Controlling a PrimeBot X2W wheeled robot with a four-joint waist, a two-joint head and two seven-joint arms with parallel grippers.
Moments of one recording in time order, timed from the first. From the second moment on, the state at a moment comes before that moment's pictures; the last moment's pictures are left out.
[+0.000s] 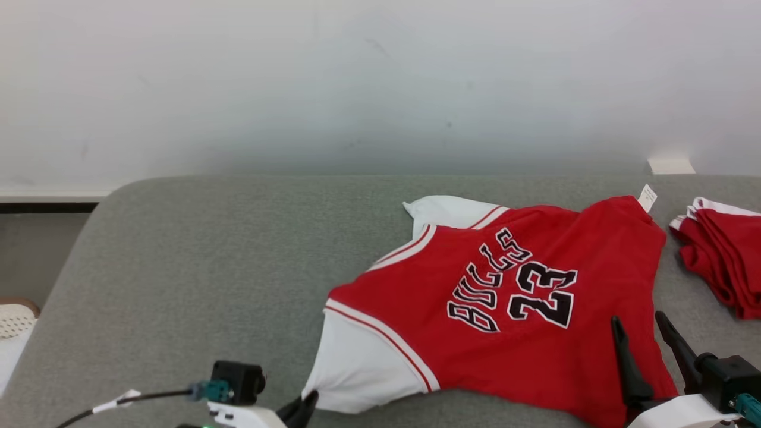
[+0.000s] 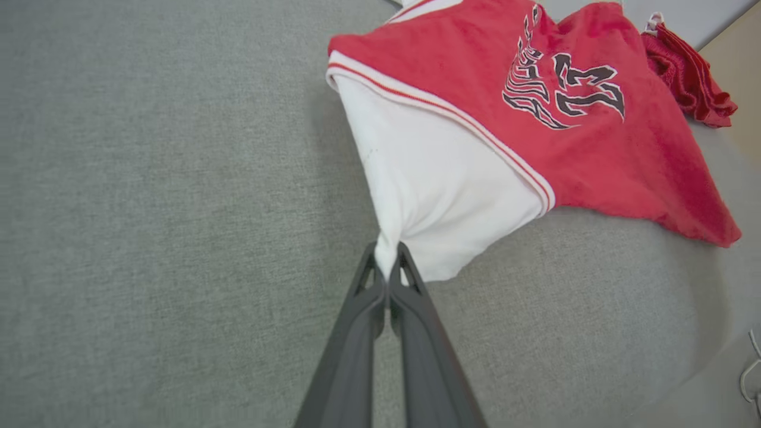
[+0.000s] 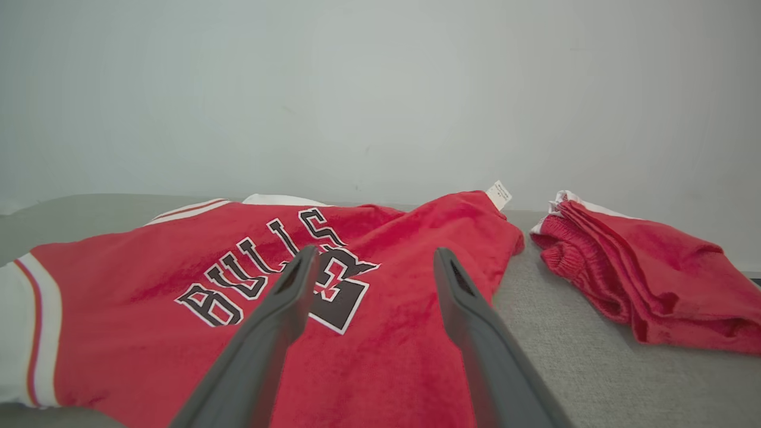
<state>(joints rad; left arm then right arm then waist) -0.09 0.23 -0.36 0.14 -0.47 -0.06 0.32 -0.10 -0.10 0.03 0.26 0.23 0.13 -0.13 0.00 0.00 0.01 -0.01</state>
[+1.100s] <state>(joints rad) -0.05 0.20 -0.20 0.24 -0.44 0.02 -0.24 -0.08 -0.13 0.07 0.20 0.25 0.13 -0.23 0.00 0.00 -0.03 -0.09</state>
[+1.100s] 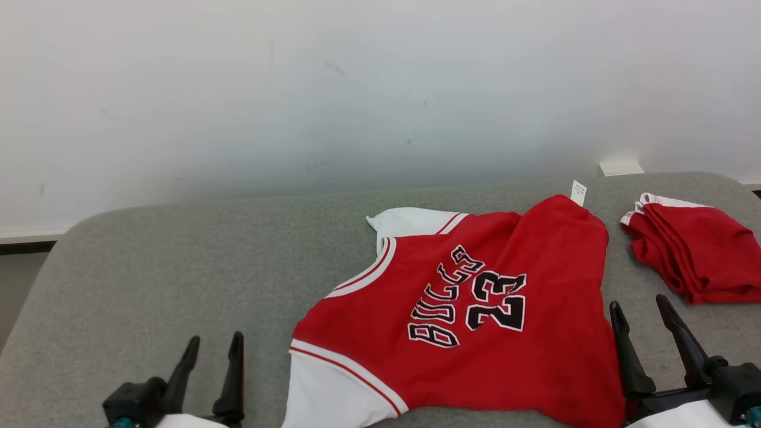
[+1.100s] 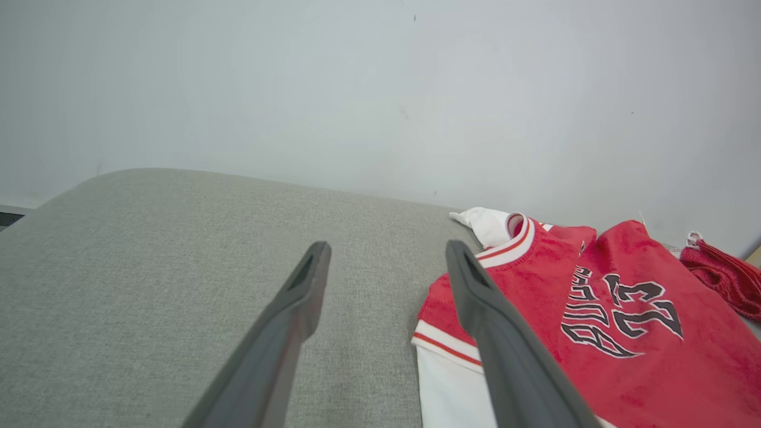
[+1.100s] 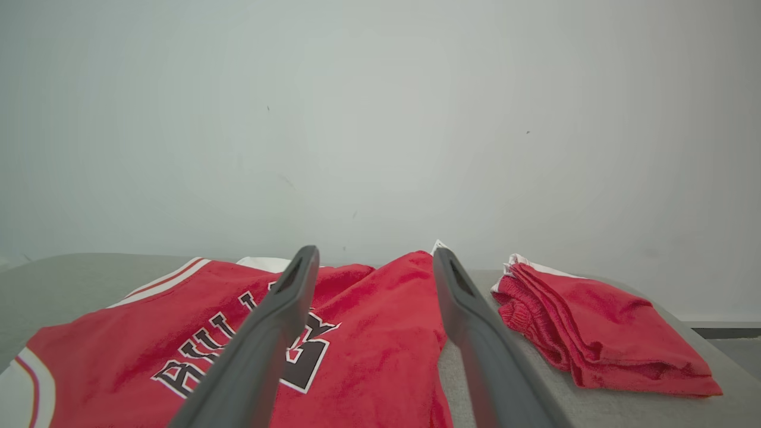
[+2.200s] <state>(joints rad) 0.02 0.07 0.00 0.16 -0.21 -0.07 -0.26 -0.02 -0.14 0.09 0.13 0.28 0.13 -0.26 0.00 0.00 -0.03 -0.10</state>
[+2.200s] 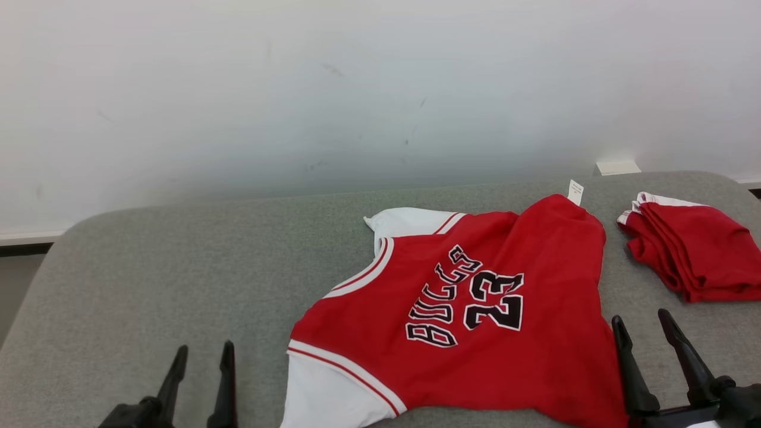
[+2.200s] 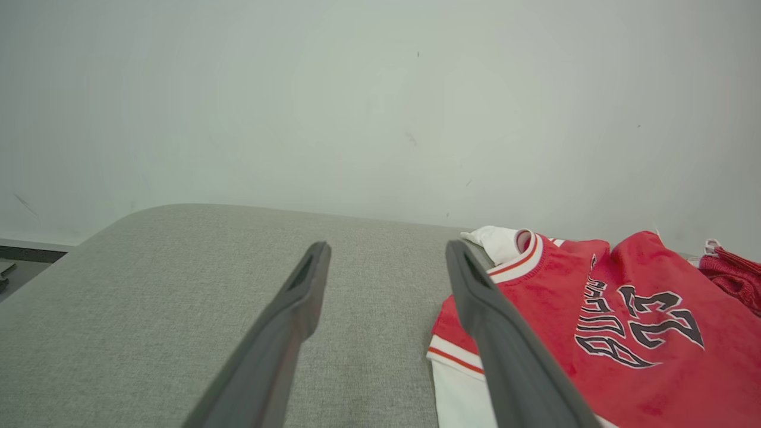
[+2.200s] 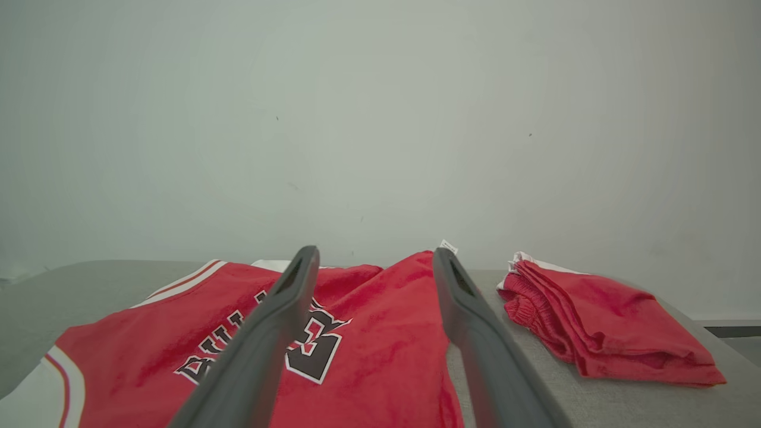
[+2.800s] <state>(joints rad) 0.07 0.10 -0.13 0.16 -0.22 -0.10 0.15 0.06 -0.26 0.06 0.28 0.42 0.13 0.04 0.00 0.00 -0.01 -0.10</state>
